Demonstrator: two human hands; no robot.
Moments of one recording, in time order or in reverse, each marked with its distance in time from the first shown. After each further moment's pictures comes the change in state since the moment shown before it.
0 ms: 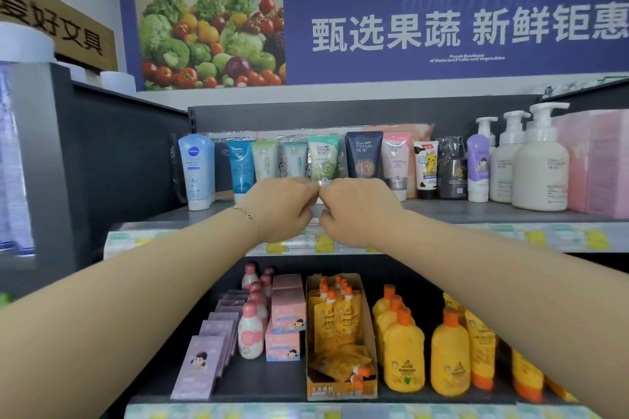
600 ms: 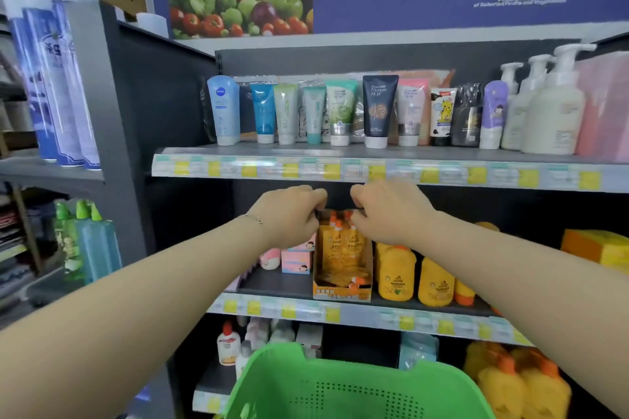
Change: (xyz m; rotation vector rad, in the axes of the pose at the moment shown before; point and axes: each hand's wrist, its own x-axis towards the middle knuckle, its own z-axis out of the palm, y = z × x) left_hand -0.093 0.066 0.034 -0.156 -0.202 -0.167; right_hand -0.095 -0.006 0.033 0.105 -0.161 -0.013
